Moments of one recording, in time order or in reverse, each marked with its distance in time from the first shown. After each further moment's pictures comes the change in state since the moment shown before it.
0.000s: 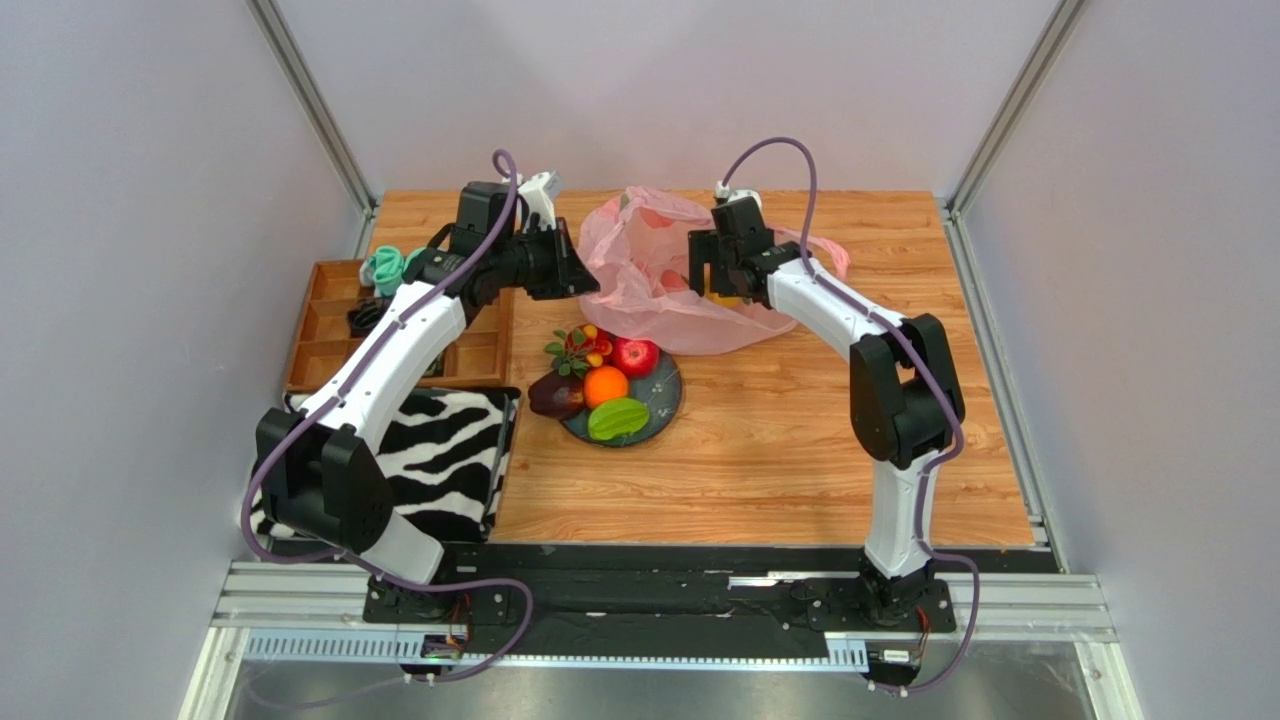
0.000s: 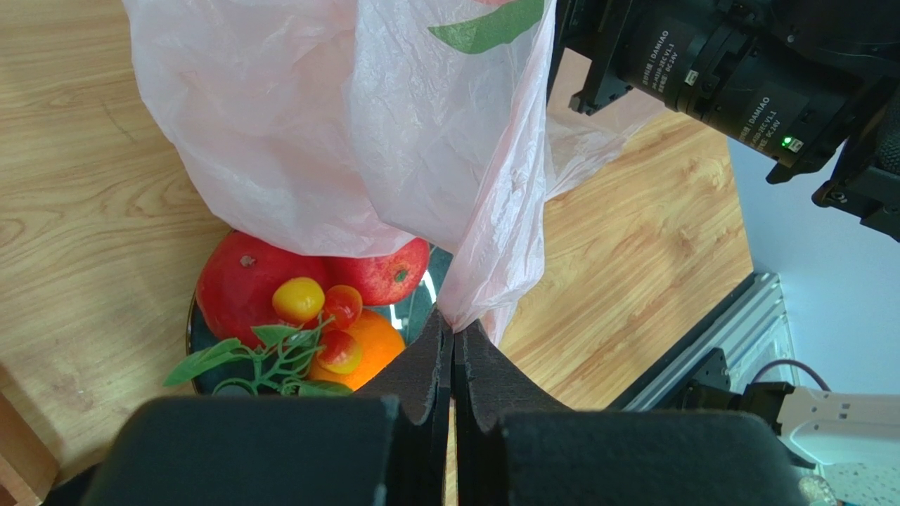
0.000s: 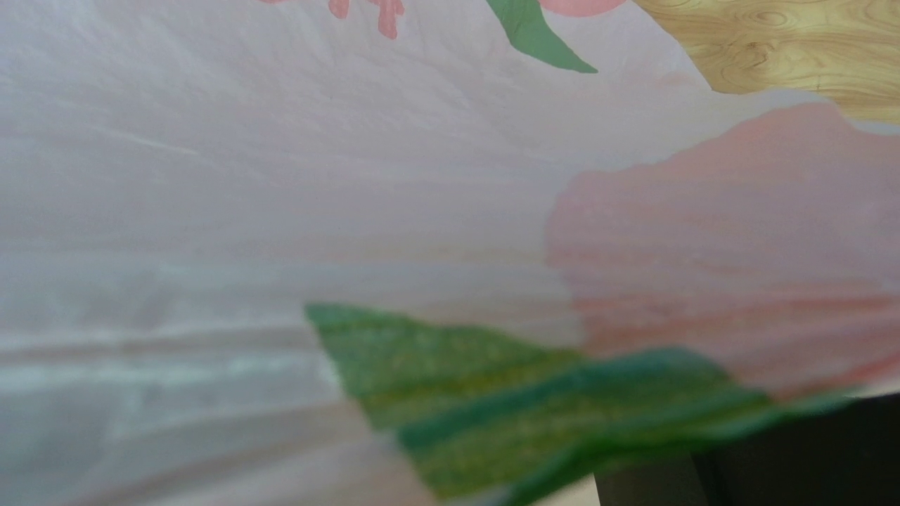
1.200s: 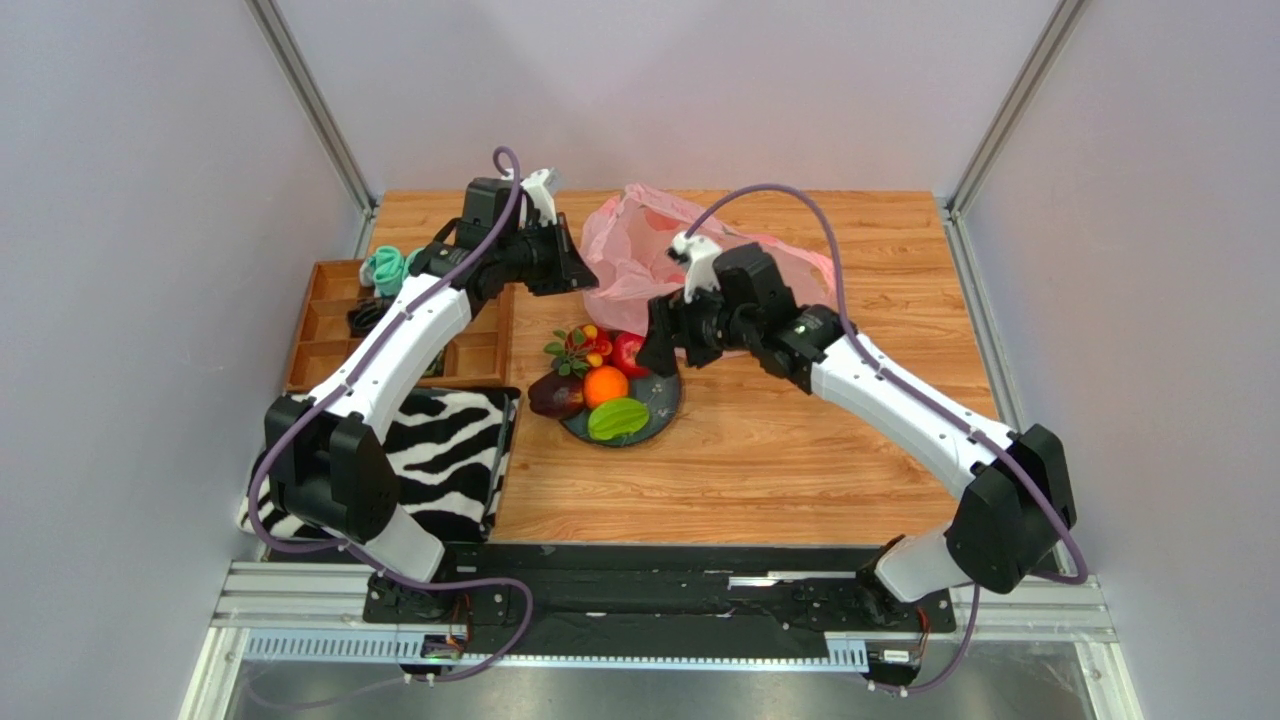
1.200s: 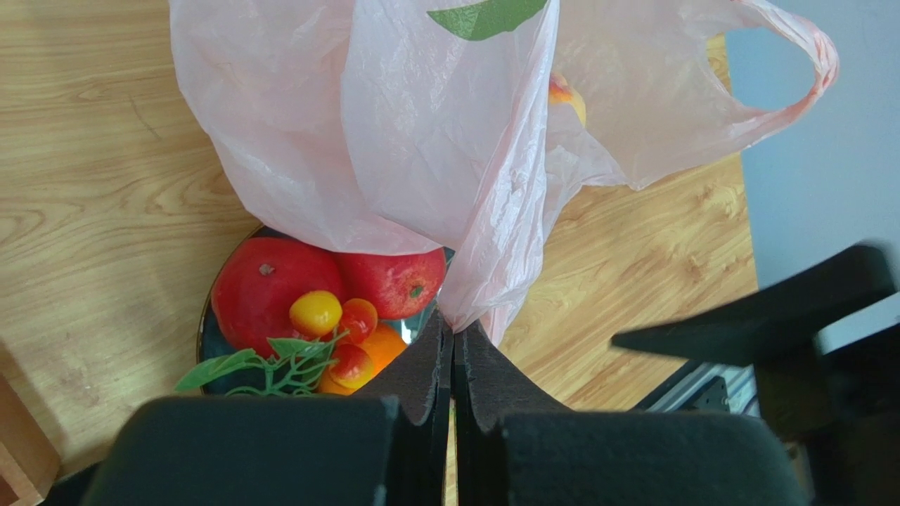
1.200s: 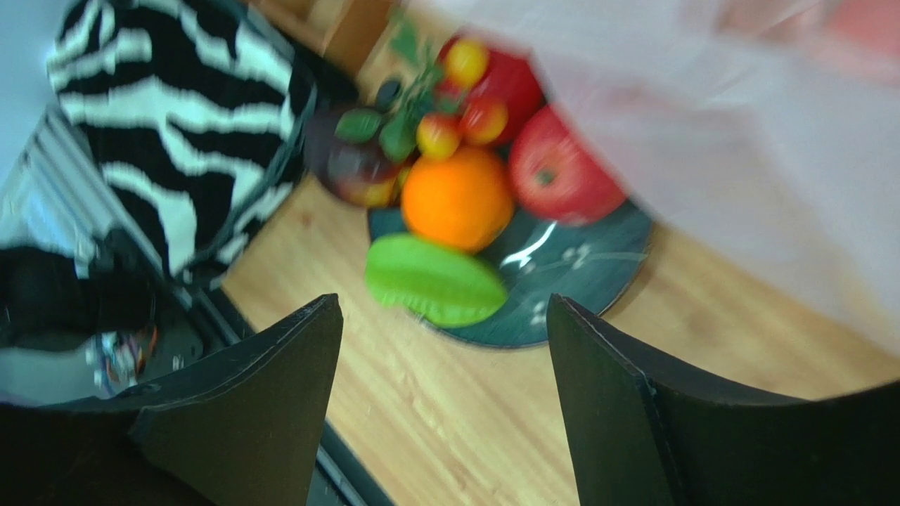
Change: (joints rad) left arm 0.000 0.043 0.032 -0.009 -0.050 -0.039; right arm 0.212 -0.537 -0.337 0.007 -0.481 -0.014
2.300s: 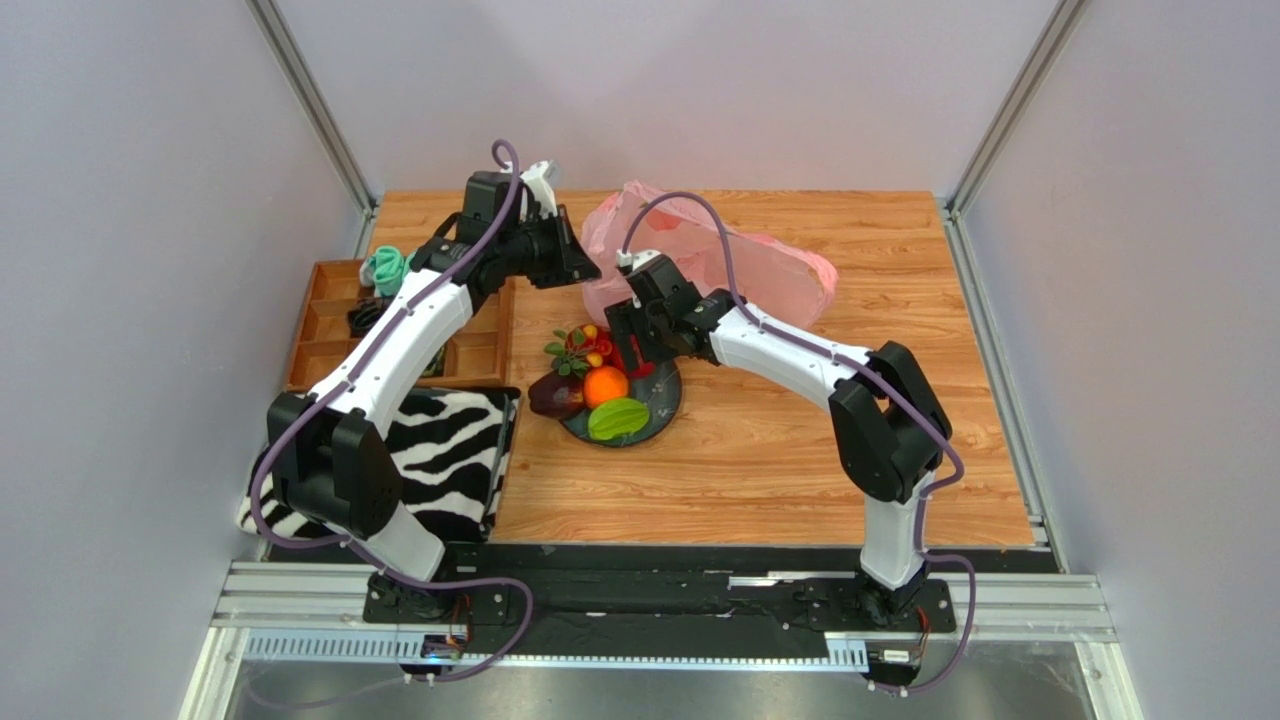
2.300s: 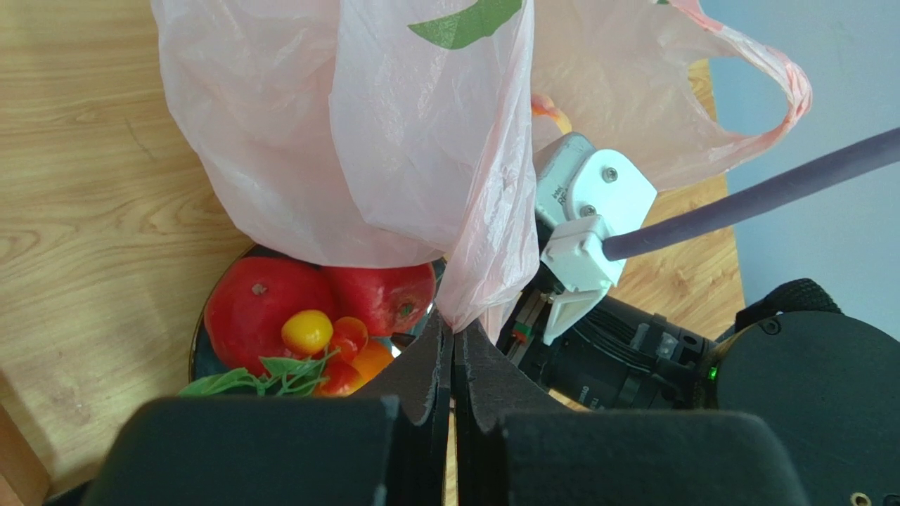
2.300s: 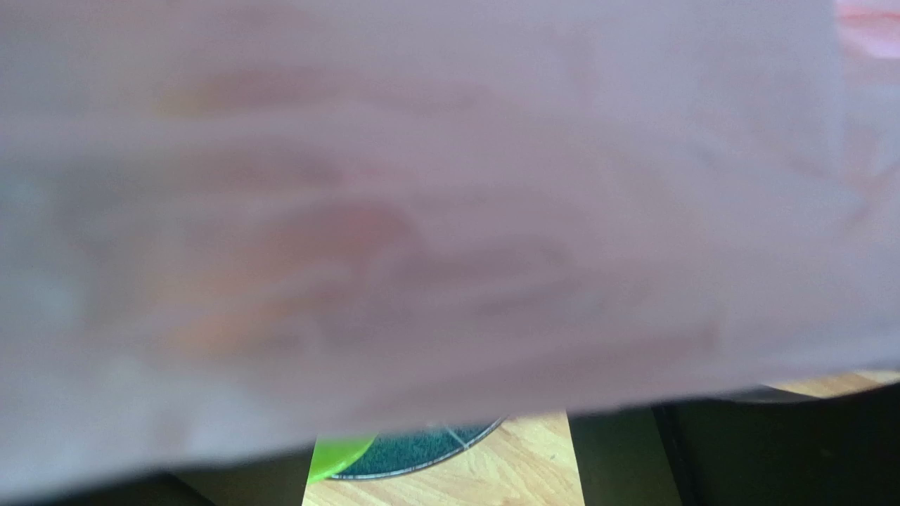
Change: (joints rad) left arm 0.000 0.013 0.025 0.013 -0.002 -0.022; right arm 0.107 0.449 0.228 -0.084 0.386 -0.004
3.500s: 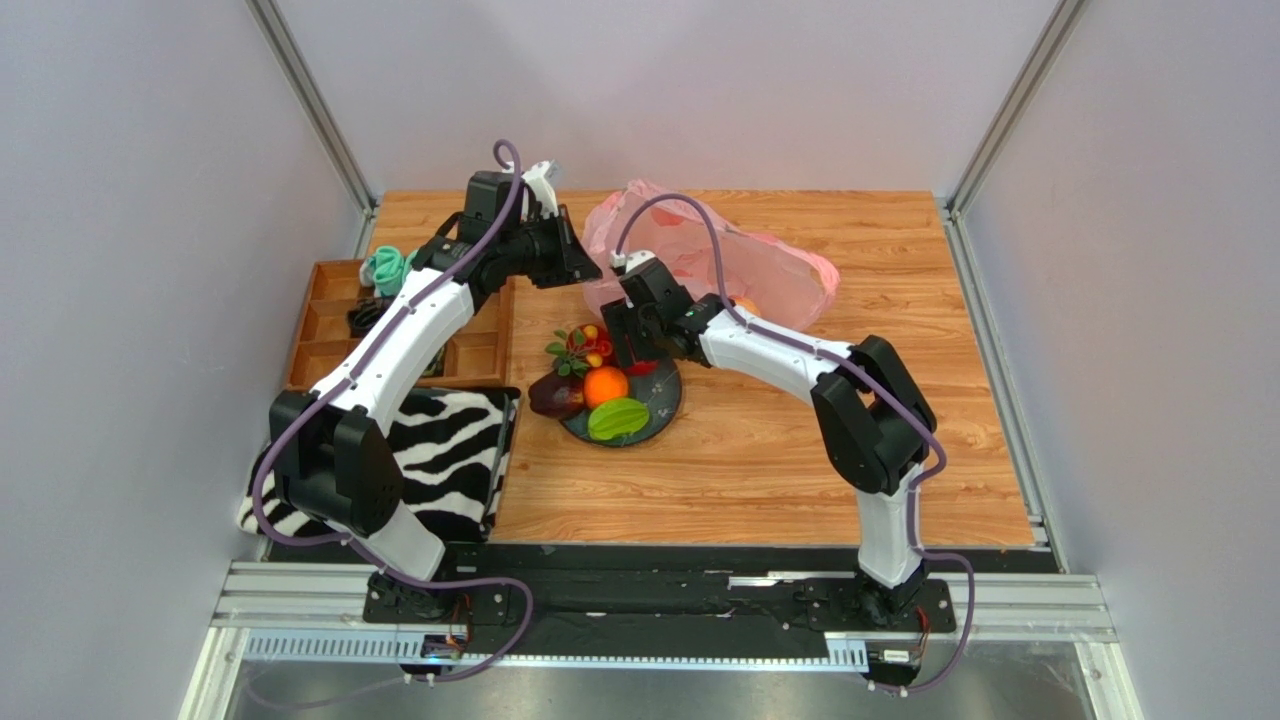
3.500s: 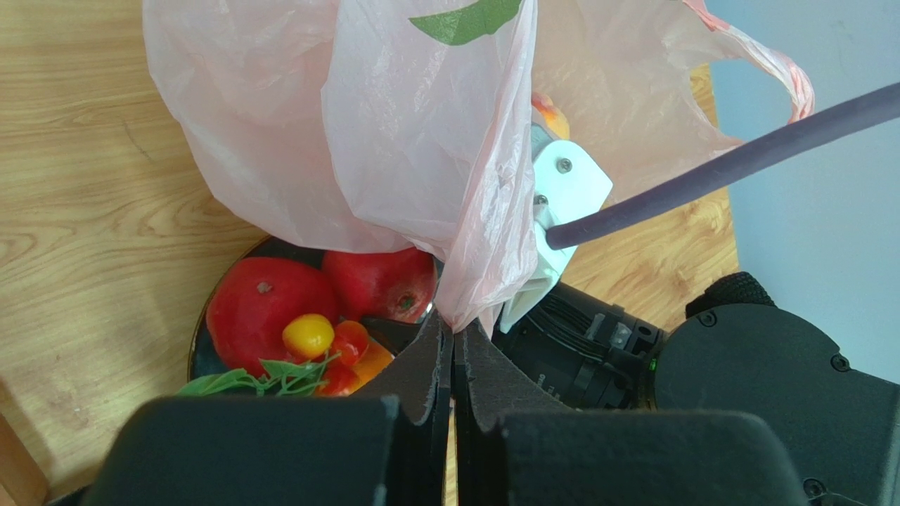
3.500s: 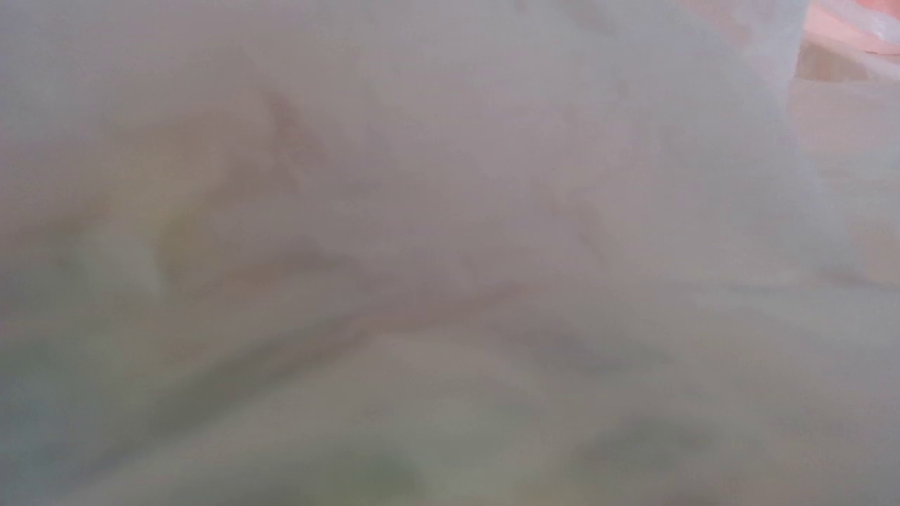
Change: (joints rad) left arm 0.000 0.013 0.008 0.006 0.003 0.000; right arm -0.009 0.072 0.019 0.093 0.021 0.003
